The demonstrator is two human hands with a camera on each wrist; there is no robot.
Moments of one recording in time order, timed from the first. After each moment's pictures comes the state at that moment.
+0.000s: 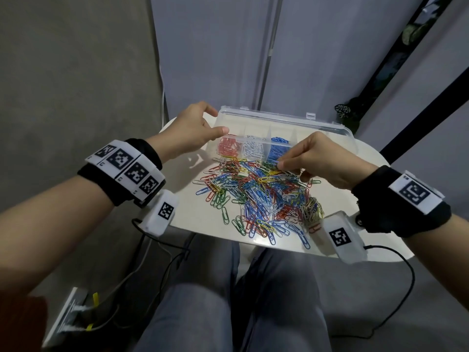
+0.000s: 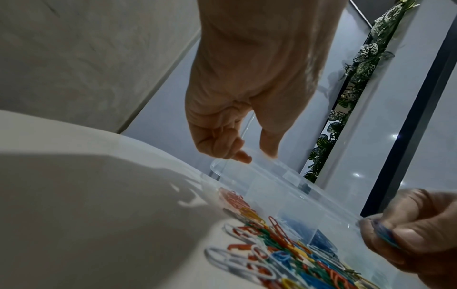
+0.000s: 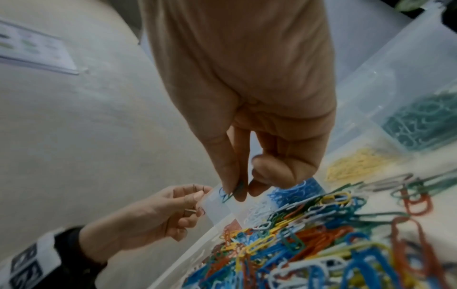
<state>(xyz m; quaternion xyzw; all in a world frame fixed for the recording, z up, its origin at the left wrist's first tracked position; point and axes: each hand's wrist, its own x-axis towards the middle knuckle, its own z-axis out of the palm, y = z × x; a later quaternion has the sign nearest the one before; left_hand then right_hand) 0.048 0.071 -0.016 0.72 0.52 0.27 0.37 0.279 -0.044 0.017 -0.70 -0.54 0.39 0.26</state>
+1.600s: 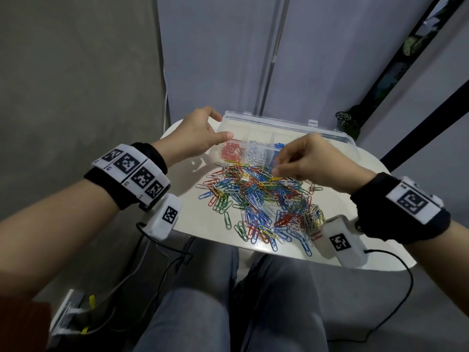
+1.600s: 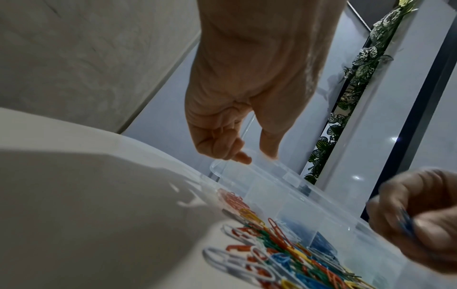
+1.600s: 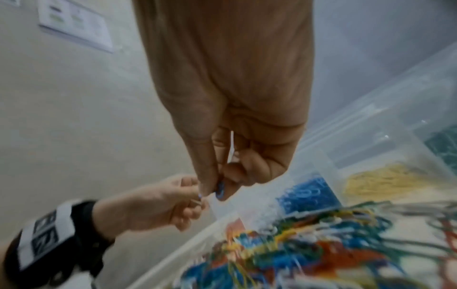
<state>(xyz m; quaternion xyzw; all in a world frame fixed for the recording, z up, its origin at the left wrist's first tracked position) 0.048 0.076 -0.020 0.72 0.51 0.28 0.38 0.269 -0.039 0.022 -0.63 -0.67 0.32 0.24</state>
